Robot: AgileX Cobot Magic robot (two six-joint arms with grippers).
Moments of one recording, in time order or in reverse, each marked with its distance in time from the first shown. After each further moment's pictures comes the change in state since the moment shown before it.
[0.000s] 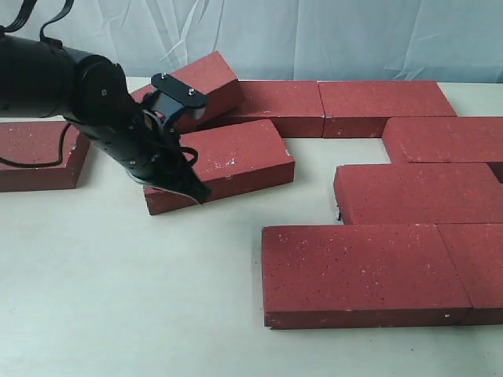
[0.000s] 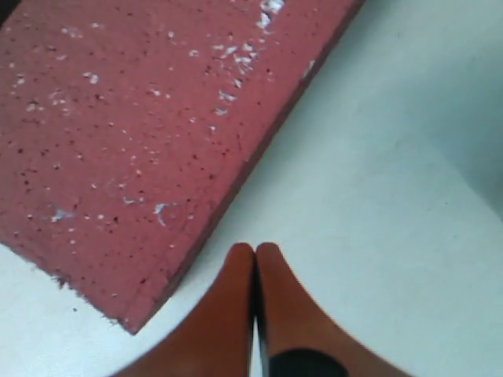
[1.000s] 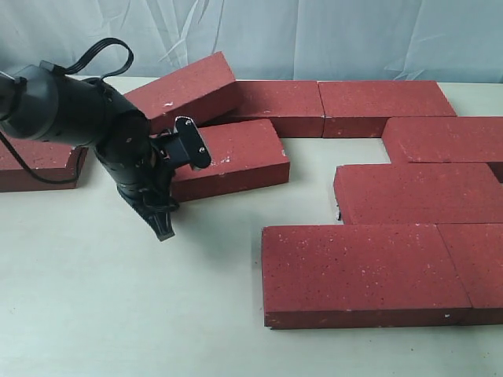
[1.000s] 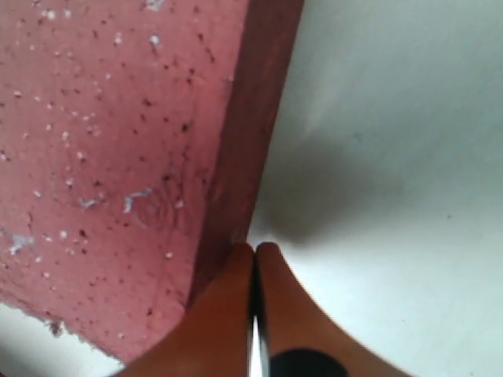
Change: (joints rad) left arm -0.002 0.161 -0.002 0.381 -0.020 0.103; right arm 0.000 0.000 0.000 0.000 0.000 0.000
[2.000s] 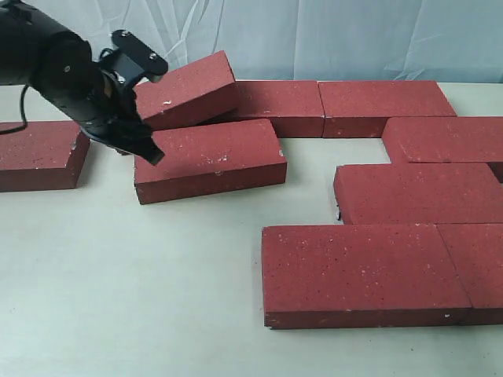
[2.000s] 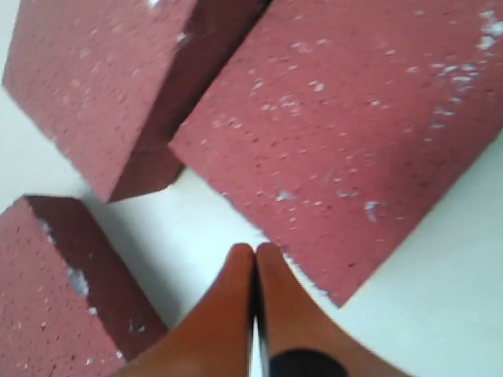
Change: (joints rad) left arm 0.122 -0.187 -0.059 -0.015 0.023 -0.261; right arm 0.000 0.000 0.000 0.000 0.000 0.000
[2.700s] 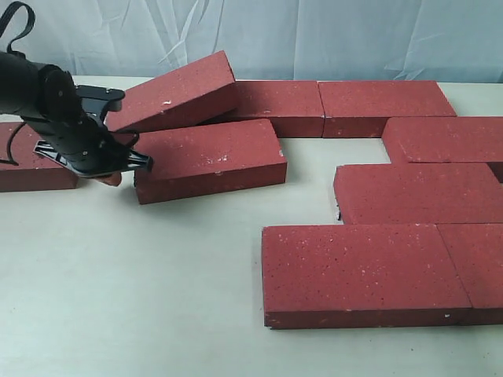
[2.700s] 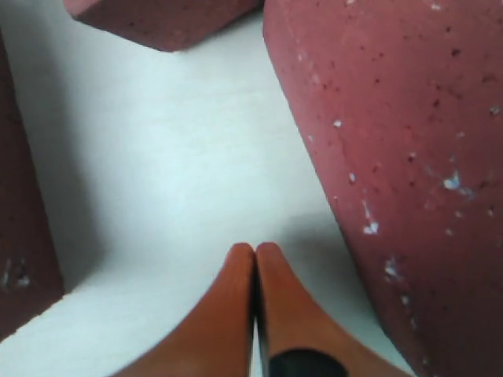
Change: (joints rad) left arm 0.174 0.222 0.000 -0.307 -0.061 -0.101; right arm 0.000 0.000 0.000 0.000 0.000 0.000
